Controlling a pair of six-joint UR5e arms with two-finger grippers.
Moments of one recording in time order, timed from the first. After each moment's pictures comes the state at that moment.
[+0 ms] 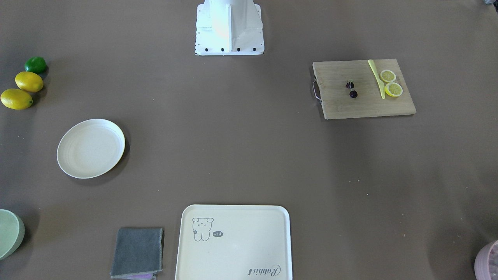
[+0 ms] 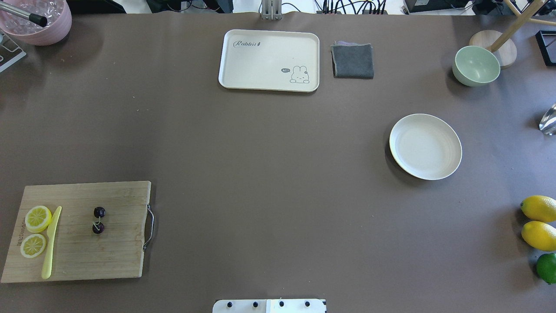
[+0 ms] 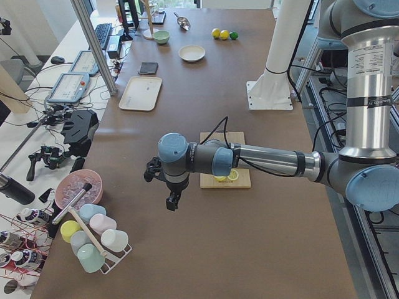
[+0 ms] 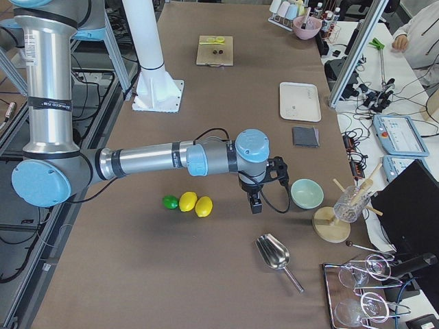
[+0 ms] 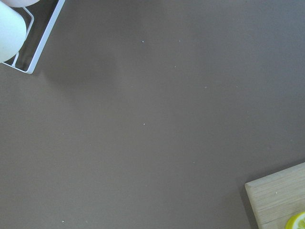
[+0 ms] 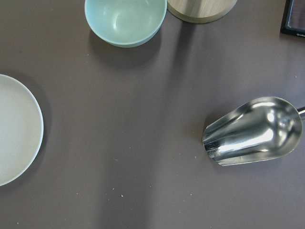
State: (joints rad) left arm -1.51 -1.49 -1.76 -1.57 -2.34 0.17; right arm 1.56 -1.61 1.78 -1.57 2.41 -0.10
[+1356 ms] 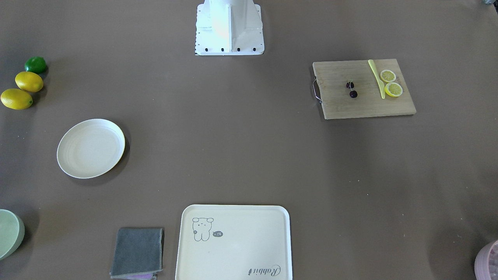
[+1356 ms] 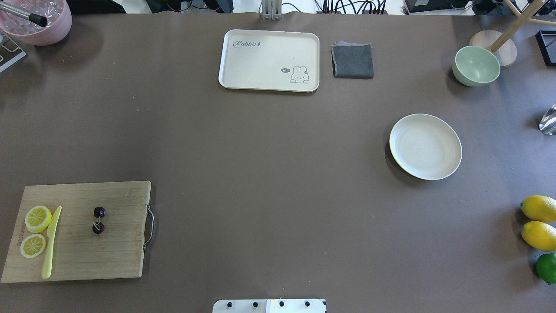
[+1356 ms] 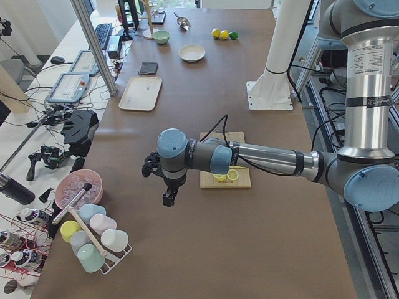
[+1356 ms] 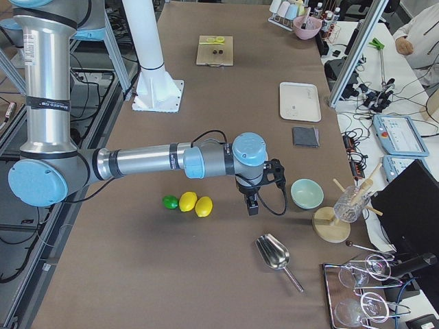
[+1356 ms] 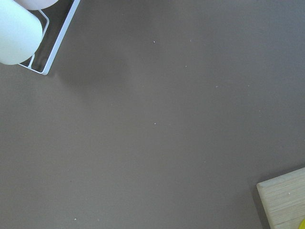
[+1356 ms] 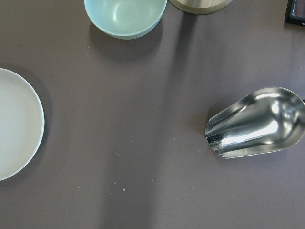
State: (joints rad) left arm -1.52 -1.50 -1.76 -1.61 -2.35 0.16; right arm 1.55 -1.63 1.78 -1.56 2.42 -0.09
